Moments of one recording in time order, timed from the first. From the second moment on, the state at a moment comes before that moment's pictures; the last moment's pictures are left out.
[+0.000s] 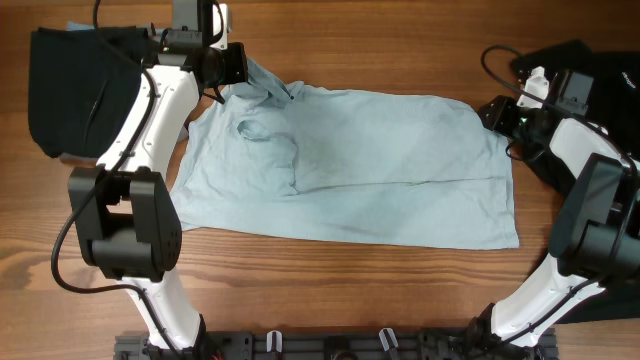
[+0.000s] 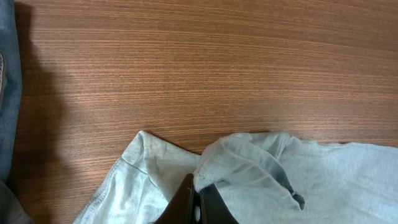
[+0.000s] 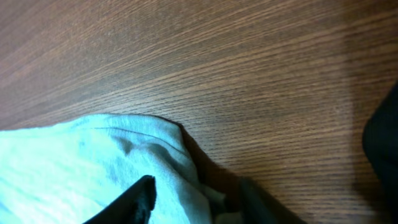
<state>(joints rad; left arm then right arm) -0.10 2.00 1.65 -0.60 0.12 -0.17 -0.33 1.98 1.19 -0.26 -0.44 0.09</state>
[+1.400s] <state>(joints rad) -0.10 2.00 1.65 -0.62 0.12 -0.17 -0.29 1.81 1.20 -0.39 -0.44 0.06</state>
